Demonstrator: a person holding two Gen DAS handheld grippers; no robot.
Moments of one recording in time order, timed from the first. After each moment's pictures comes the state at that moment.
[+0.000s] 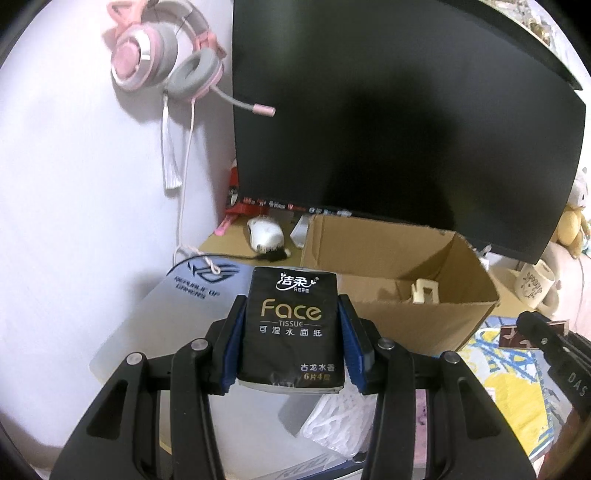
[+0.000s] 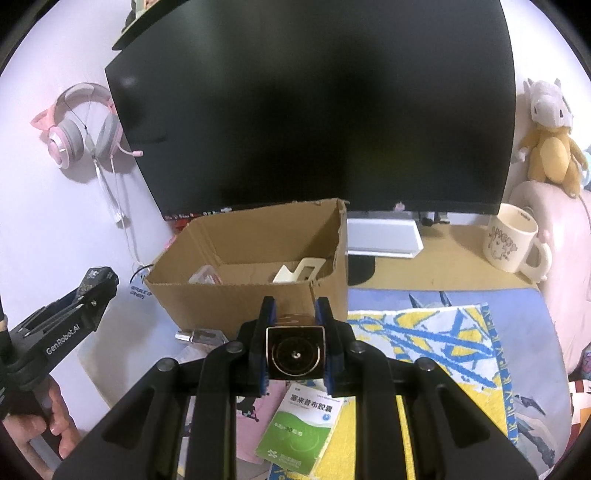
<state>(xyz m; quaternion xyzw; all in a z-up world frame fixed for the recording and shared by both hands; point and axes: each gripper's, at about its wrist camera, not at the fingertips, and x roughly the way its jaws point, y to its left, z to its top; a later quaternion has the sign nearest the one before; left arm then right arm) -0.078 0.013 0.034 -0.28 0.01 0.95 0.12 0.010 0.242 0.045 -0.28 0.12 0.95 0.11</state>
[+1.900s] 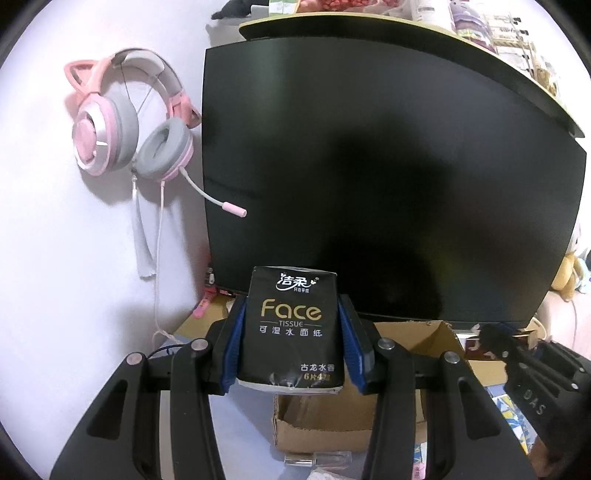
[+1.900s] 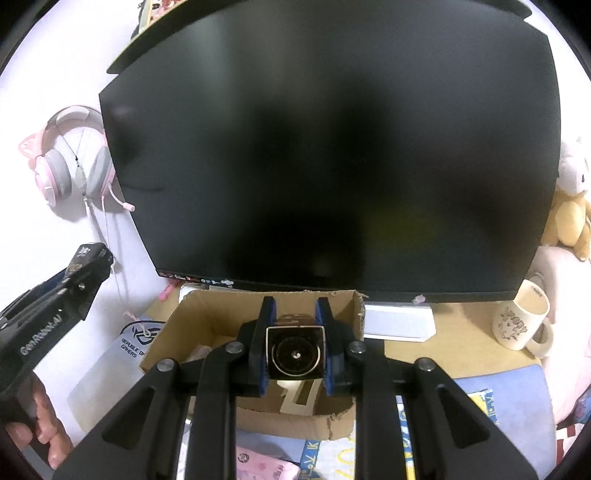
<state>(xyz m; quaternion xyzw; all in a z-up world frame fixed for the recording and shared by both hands) -0.126 0.033 0.091 -0.19 -0.01 0.97 0.15 -0.062 0.249 0.086 -0.22 0.09 0.96 0.12</state>
